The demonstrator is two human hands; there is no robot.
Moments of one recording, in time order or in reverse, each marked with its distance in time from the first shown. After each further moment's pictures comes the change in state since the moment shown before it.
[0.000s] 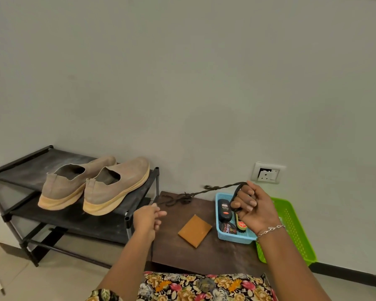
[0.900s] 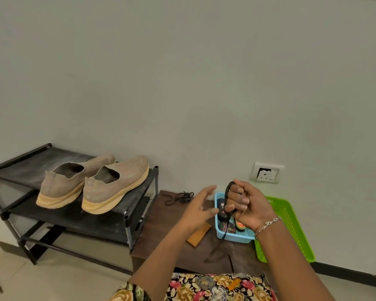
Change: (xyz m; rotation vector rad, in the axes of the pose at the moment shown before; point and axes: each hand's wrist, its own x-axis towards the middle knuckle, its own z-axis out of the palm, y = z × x) left_hand -0.053 -0.013 0.070 0.427 -0.769 0.650; right_hand 0.001 -0.001 0.021 -0.120 -0.027 0.223
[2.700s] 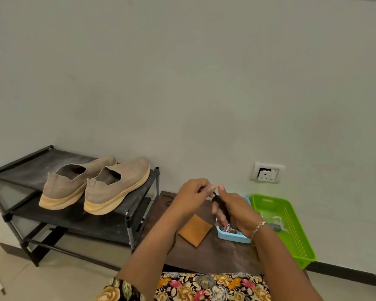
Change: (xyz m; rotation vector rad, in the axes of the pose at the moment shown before) left_hand 0.000 0.045 -0.027 0.256 0.058 0.131; right_hand -0.003 0.024 0.014 -0.851 0.198 -0.037
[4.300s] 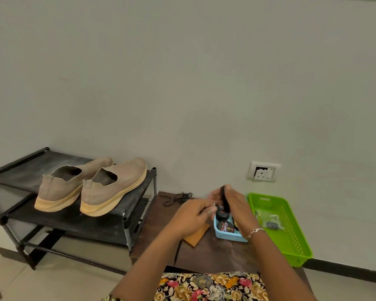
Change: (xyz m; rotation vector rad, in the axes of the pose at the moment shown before) left_hand -0.022 -0.016 0.017 0.292 -0.162 0.104; right_hand 0.008 0.023 -0.009 -0.048 0.281 -0.213
